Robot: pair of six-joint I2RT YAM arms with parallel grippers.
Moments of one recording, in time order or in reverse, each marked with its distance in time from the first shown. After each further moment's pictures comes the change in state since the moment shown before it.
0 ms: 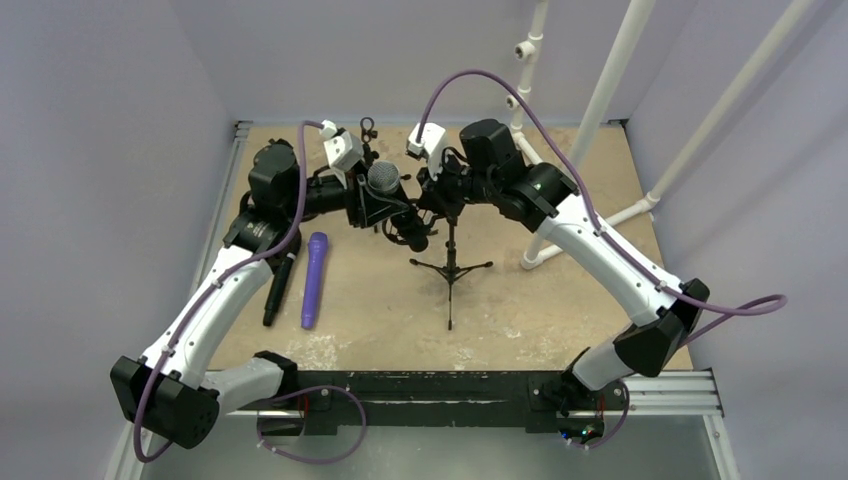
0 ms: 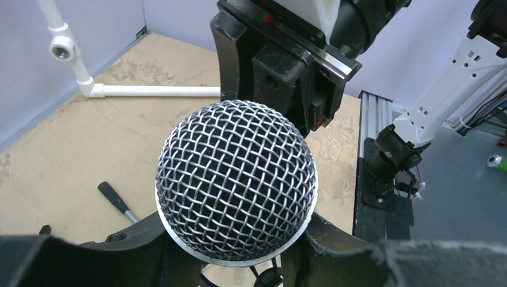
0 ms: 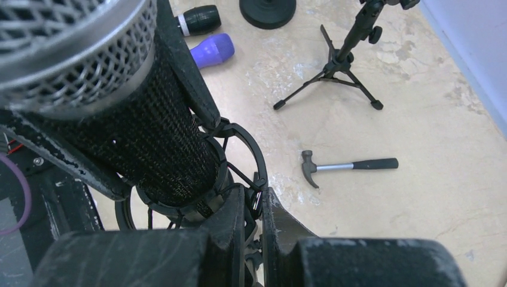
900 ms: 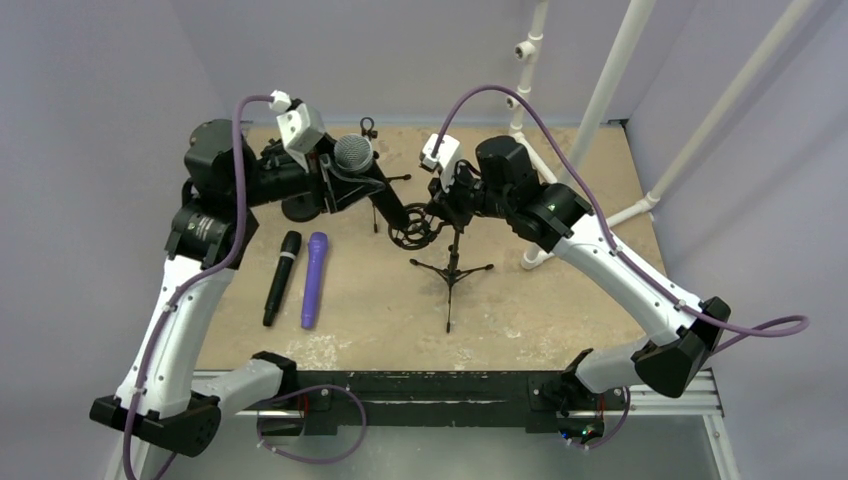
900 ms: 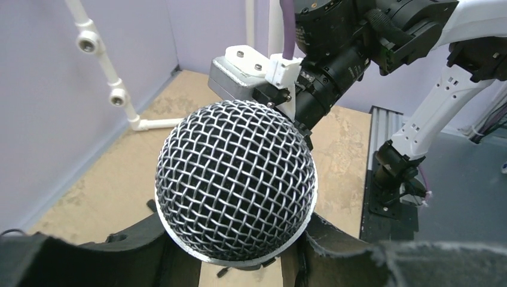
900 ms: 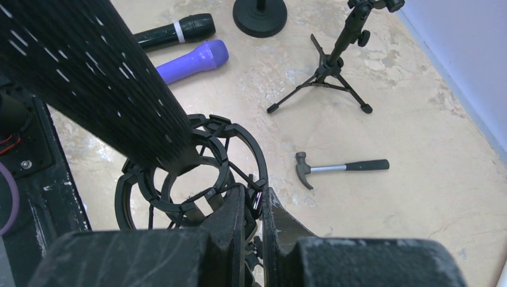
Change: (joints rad) left arm 0.061 -0.021 0.343 -0.304 0.018 0.062; right arm 0.003 -0.139 -0.196 0.141 0.021 -0.002
